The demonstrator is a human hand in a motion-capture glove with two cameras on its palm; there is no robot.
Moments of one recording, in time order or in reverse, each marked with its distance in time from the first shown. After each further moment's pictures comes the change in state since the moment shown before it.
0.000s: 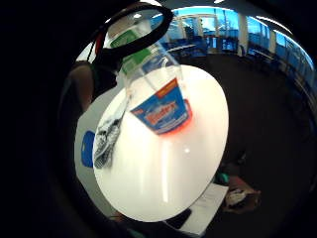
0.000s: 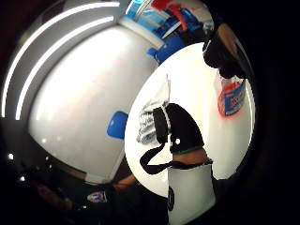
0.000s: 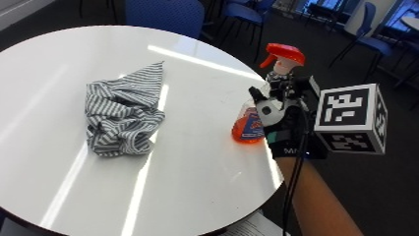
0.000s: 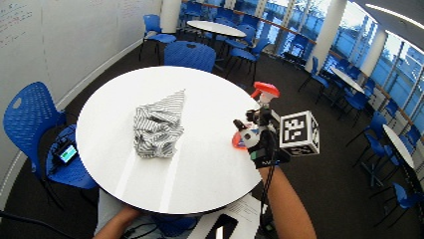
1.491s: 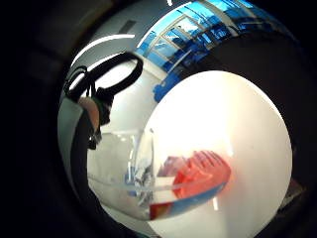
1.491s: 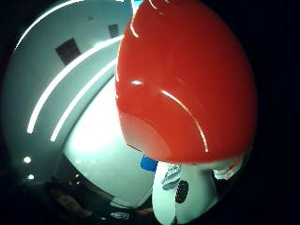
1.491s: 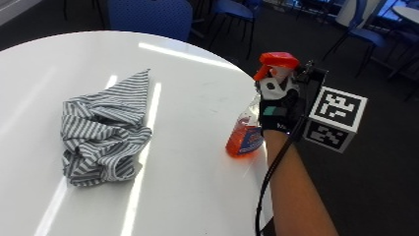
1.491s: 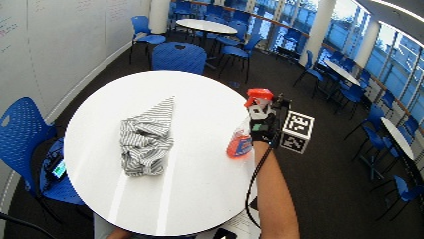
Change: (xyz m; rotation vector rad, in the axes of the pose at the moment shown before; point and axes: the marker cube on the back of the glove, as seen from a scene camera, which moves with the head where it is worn) arm 0.006 -0.052 0.032 0.158 -0.496 0.169
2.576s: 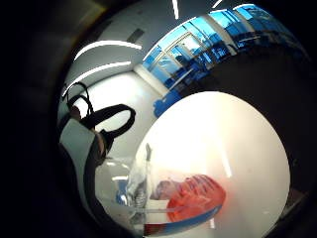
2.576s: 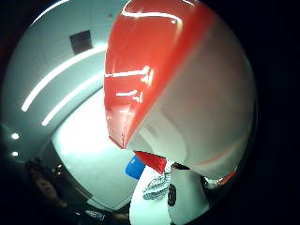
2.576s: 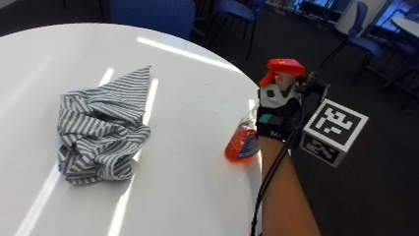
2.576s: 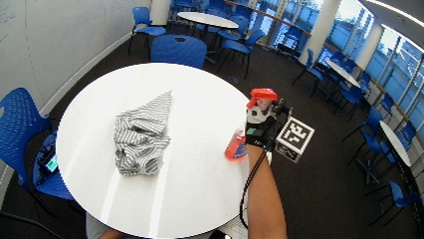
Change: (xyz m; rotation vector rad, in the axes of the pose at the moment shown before) arm 0.010 0.010 -0.007 0.177 0.007 -0.098
